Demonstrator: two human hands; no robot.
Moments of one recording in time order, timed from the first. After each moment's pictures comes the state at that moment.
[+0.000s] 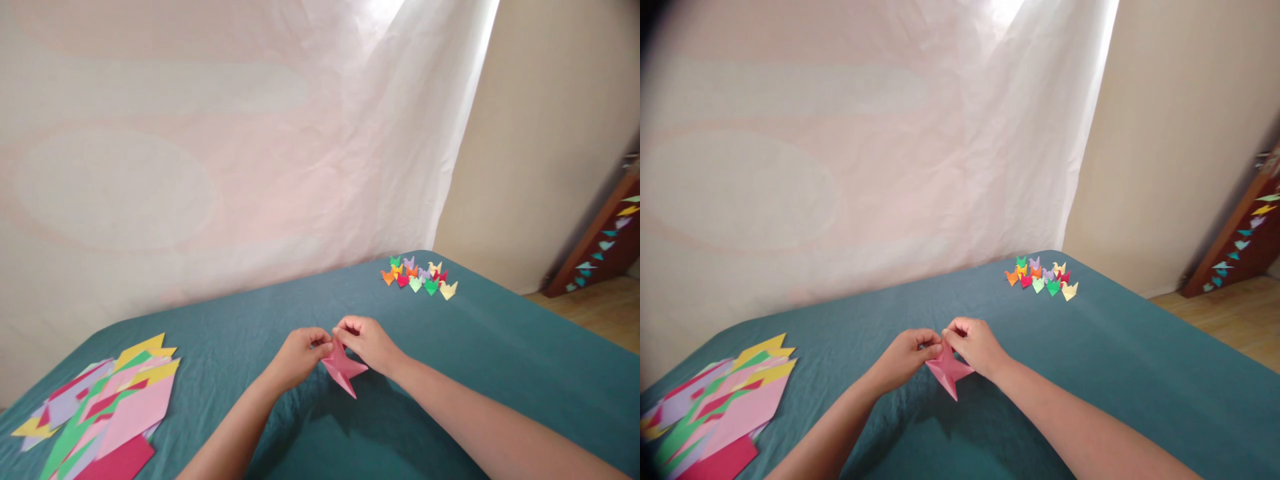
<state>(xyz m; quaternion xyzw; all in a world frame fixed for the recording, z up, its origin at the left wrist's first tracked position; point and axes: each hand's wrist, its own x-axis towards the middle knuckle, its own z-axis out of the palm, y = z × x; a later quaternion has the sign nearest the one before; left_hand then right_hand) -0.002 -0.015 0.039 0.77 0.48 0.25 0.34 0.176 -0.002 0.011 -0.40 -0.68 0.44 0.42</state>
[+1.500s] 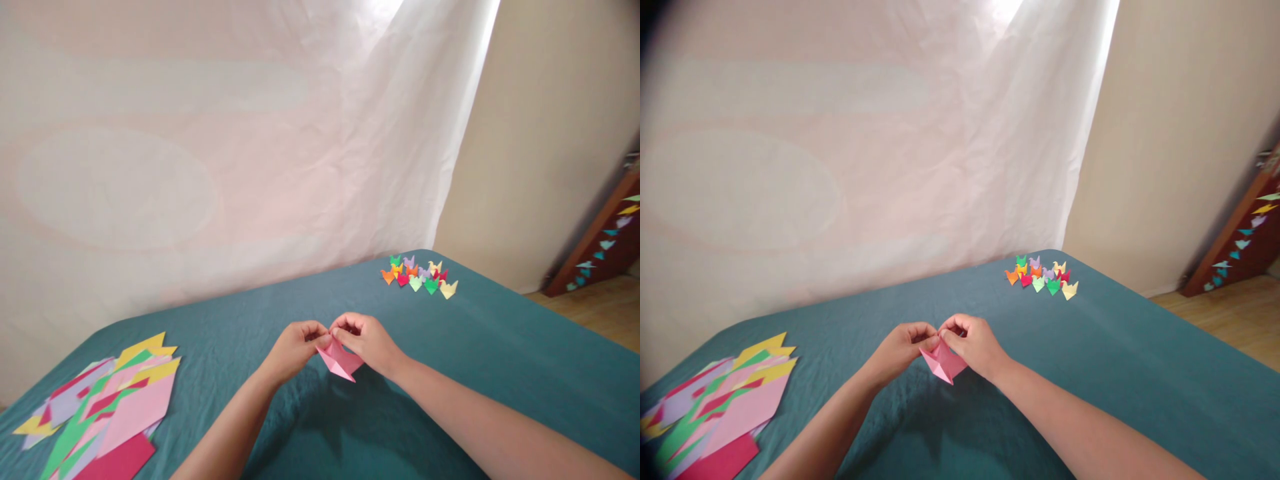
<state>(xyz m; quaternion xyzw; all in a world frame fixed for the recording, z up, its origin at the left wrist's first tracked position) -0.008 -0.011 0.041 0.70 0.46 0.30 0.46 0.173 -0.008 0.015 -0.40 -0.68 0.43 0.43</state>
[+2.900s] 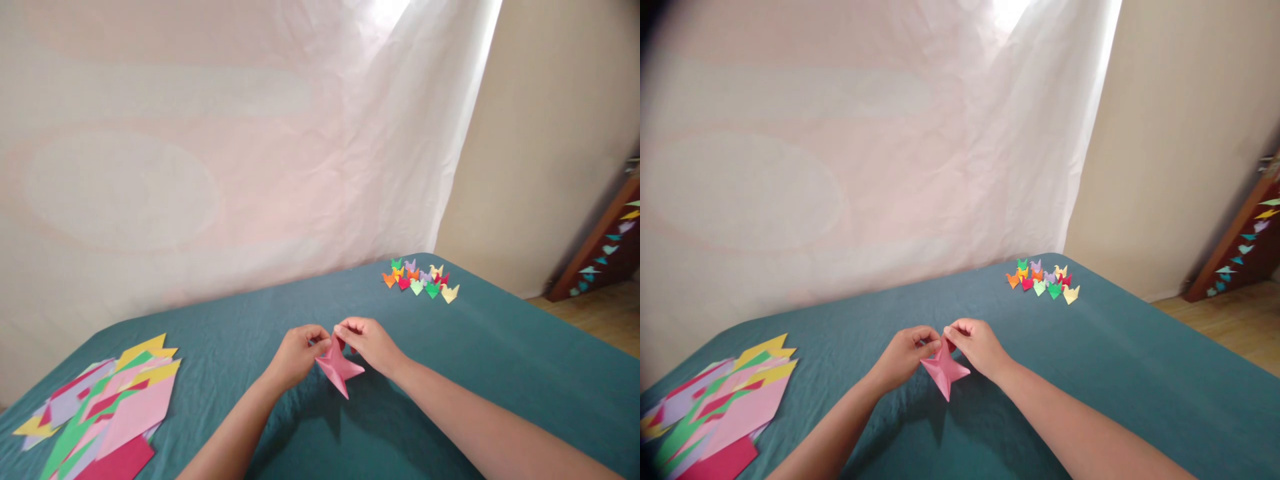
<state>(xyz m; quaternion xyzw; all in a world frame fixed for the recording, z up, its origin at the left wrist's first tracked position) -0.005 -0.010 0.034 0.77 0.47 0.29 0.32 0.177 0.001 0.005 -0.38 -0.66 0.49 0.43</state>
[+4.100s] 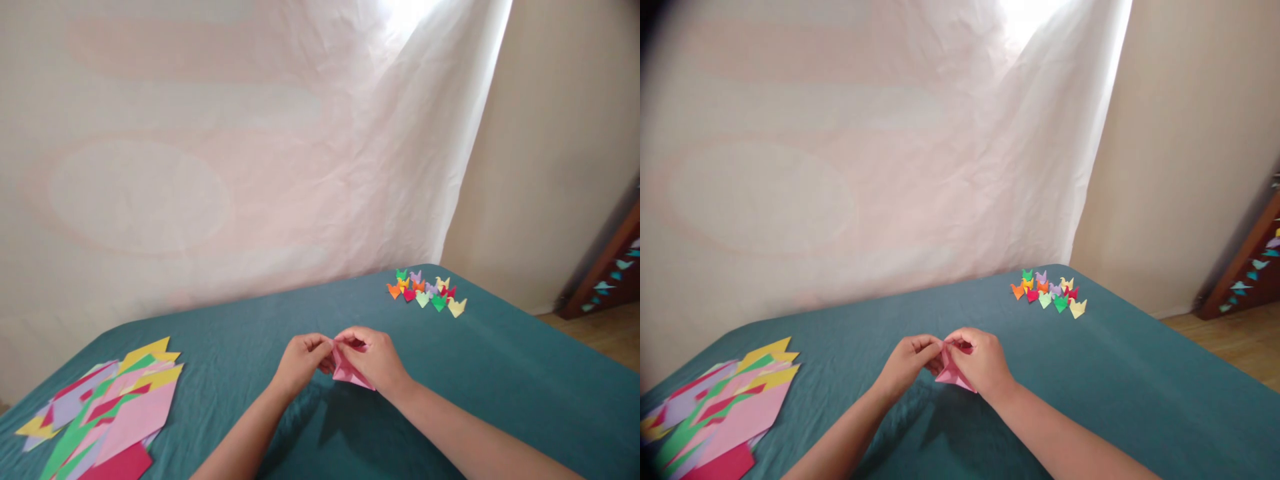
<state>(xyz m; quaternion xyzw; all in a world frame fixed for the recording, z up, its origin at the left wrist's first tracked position) 0.001 -0.006 0.024 0.60 0.46 0.37 0.54 0.168 -0.005 0.007 -0.44 -0.70 0.29 0.48</state>
